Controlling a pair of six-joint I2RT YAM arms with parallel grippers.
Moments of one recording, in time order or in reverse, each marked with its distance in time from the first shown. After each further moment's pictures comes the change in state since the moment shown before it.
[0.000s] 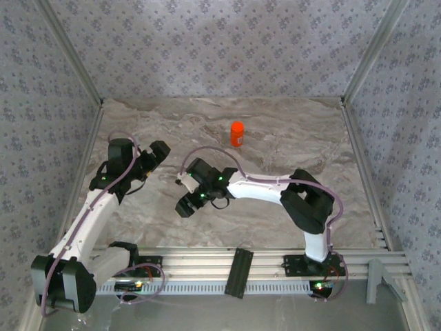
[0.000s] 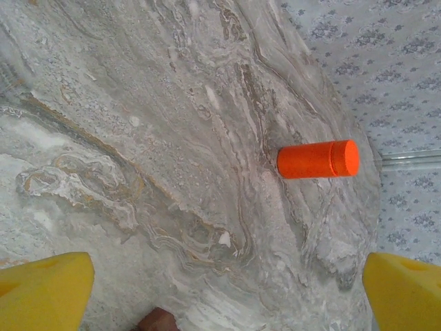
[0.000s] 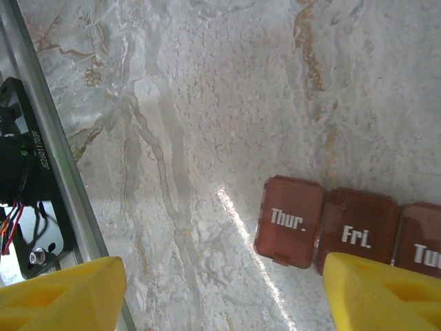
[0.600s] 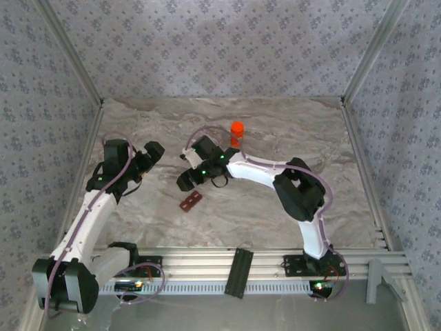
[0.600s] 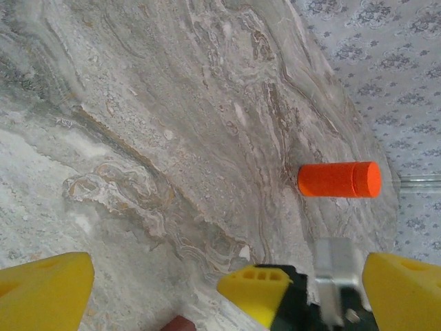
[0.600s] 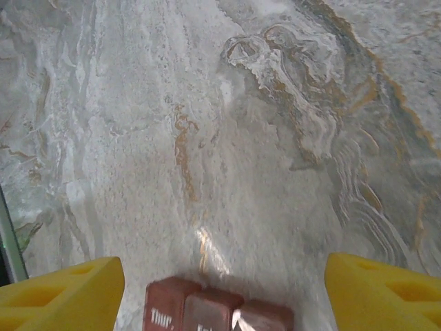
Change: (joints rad) left arm 0.045 -0.011 0.001 -0.044 -0.031 0.008; right arm -0.145 0.162 0.219 -0.029 -0.012 -0.034
